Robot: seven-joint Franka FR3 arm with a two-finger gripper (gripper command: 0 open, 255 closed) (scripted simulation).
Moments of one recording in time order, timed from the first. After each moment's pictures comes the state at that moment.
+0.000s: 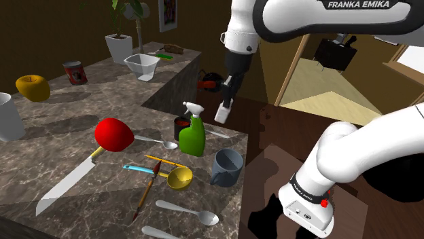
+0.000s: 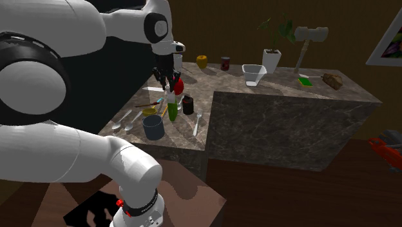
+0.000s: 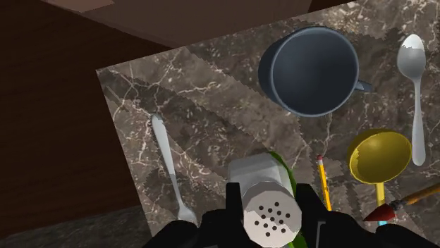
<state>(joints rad) 0.13 -0.58 0.27 -2.30 0.16 1.72 0.04</state>
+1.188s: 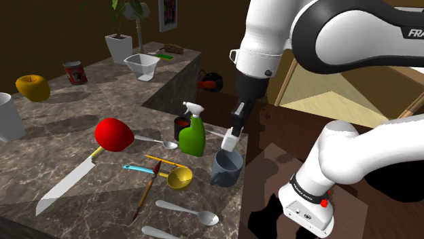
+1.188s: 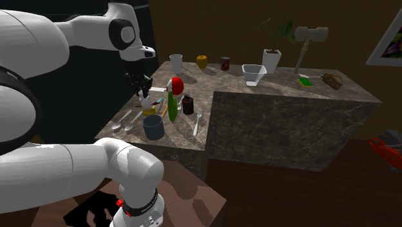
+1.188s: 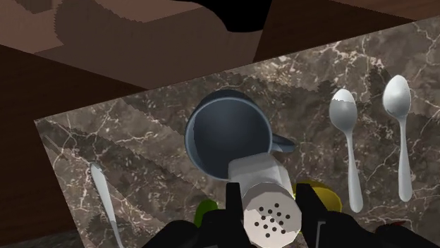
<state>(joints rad) 0.23 -0.76 0.41 -2.41 0.30 1.68 0.21</state>
